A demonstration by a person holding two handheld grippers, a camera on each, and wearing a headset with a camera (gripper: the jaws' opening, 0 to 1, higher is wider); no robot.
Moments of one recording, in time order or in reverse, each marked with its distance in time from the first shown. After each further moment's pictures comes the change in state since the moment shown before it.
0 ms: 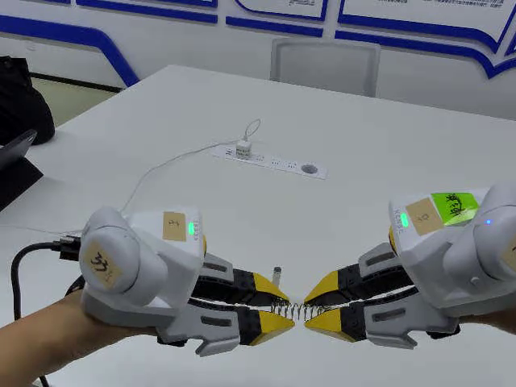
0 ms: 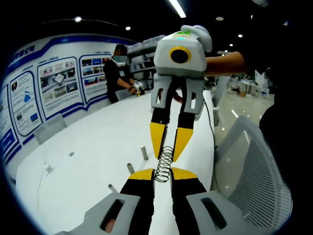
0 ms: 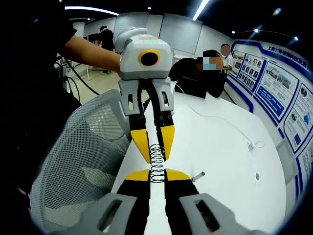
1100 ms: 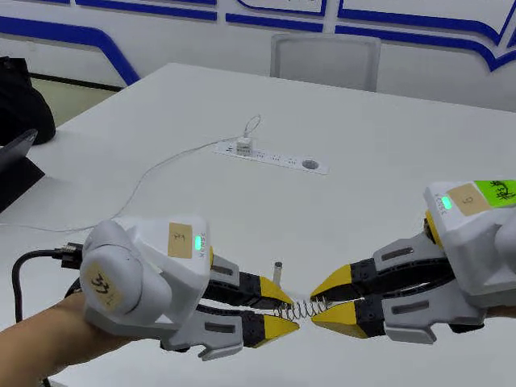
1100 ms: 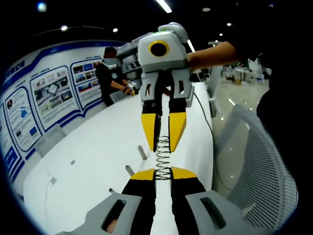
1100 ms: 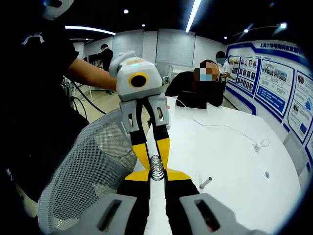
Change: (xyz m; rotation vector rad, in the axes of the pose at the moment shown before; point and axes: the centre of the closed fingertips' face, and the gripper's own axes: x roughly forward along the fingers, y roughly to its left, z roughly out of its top) left arm 0.008 -0.012 -0.002 0.100 0.033 -0.021; right arm -0.016 0.006 0.014 0.095 -0.173 0.054
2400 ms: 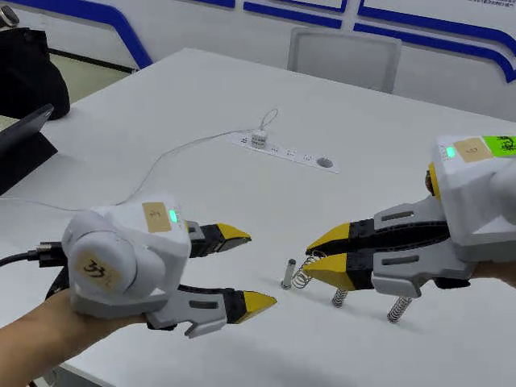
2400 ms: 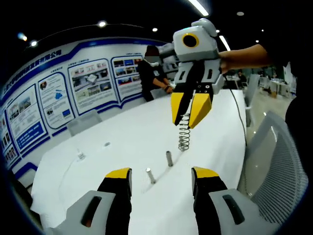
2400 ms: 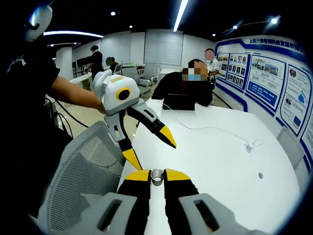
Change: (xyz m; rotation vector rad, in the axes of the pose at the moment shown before) left arm -0.054 0.066 -0.034 -0.171 -0.031 0.345; right arm 0.018 -0.043 0.028 0.062 0.017 -0.091
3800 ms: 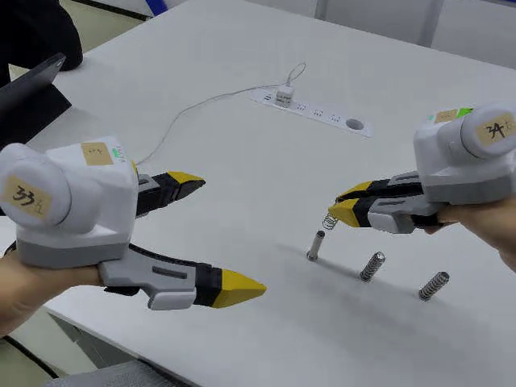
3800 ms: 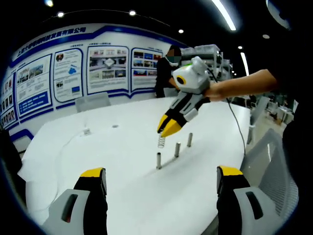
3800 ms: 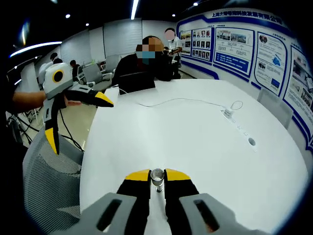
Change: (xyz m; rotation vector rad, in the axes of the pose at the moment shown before) left arm -0.026 0.025 -0.030 -0.219 0.014 0.013; right arm 0.053 -0.097 -0.064 0.257 0.114 -0.213
